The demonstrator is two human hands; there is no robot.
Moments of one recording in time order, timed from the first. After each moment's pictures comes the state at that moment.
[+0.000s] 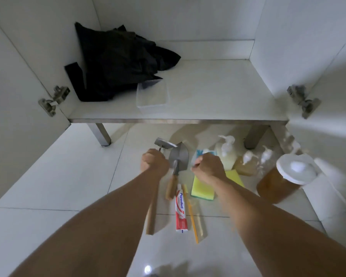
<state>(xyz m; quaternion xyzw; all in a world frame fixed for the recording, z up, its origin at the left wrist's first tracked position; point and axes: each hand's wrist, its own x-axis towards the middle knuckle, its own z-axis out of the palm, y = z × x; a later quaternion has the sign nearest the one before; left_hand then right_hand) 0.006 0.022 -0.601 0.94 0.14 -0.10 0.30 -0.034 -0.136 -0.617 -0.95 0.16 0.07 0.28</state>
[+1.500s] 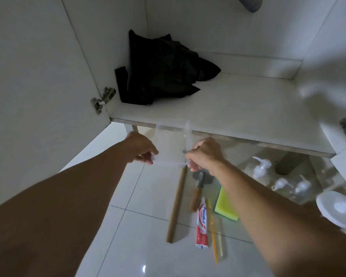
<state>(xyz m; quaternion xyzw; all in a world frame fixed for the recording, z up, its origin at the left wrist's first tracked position) 0.035 0.155 -0.495 0.84 0.19 -0.19 0.47 0.022 -0.040 -0.525 -0.83 0.16 0.11 0.52</state>
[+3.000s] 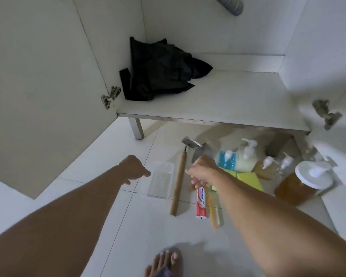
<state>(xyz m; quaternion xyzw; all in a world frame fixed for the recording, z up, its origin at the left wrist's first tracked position) -0.077 0.180 -0.528 0.90 0.17 -0.25 0.31 -0.069 -0.045 -0.567 -0.85 0.15 0.24 0.45</state>
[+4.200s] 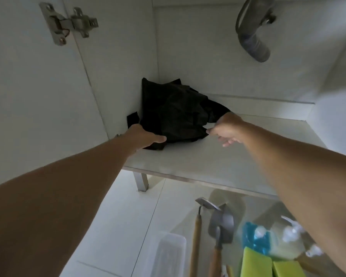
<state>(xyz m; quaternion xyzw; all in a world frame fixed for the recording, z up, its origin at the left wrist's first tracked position) 0.149 0.192 -0.402 0.87 0.14 -0.07 0.47 0.210 -0.059 -0.409 -0.91 0.08 0.08 0.39</state>
